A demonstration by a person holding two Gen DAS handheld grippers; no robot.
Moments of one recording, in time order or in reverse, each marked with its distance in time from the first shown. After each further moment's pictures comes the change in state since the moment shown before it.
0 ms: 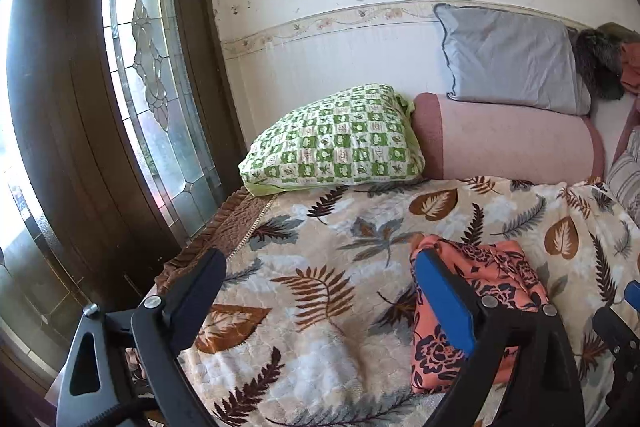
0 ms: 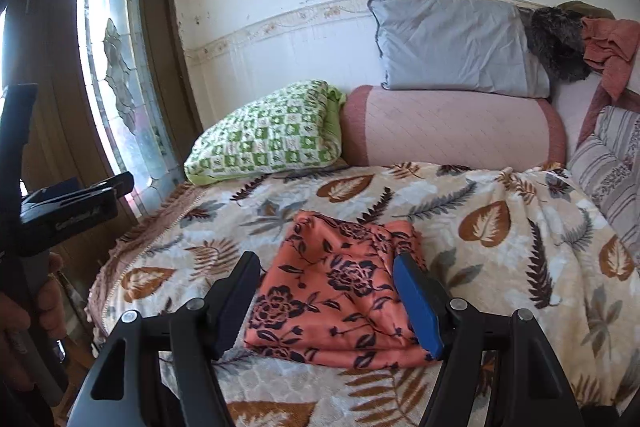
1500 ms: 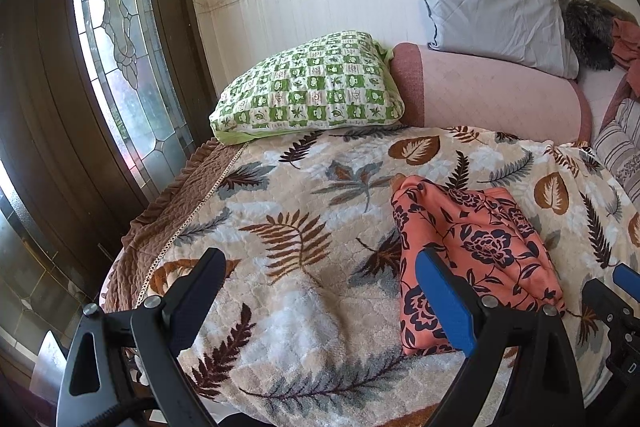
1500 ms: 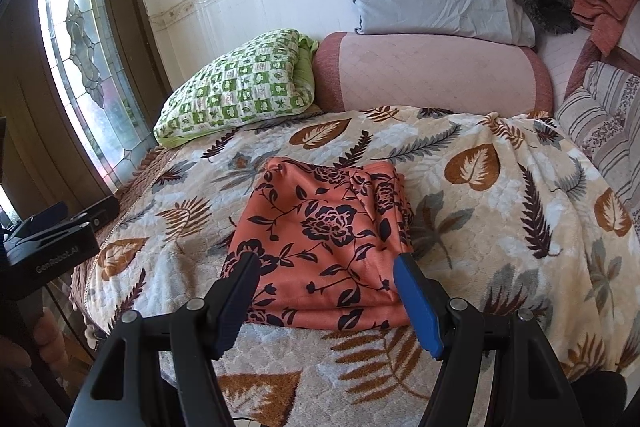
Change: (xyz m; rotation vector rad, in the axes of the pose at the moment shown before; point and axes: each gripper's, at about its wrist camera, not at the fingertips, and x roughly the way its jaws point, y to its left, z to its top) left arm 0.038 -0.008 -0.039 0.017 0.158 -0.088; right arm 0.034 -0.012 -0.023 0.060 0.169 -0.064
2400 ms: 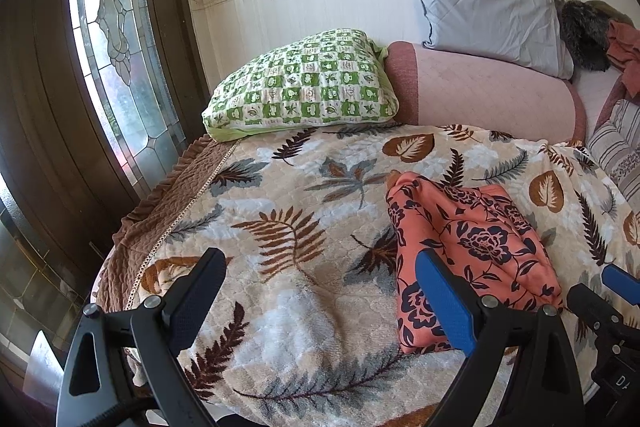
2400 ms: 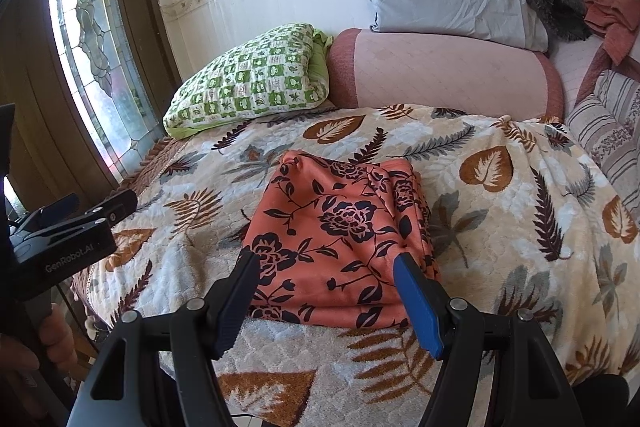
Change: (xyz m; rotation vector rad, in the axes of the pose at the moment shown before) left arm 0.006 0.001 -0.005 -0.006 0.004 -0.027; right arm 0.006 0.019 -0.003 -0.029 0.013 0.013
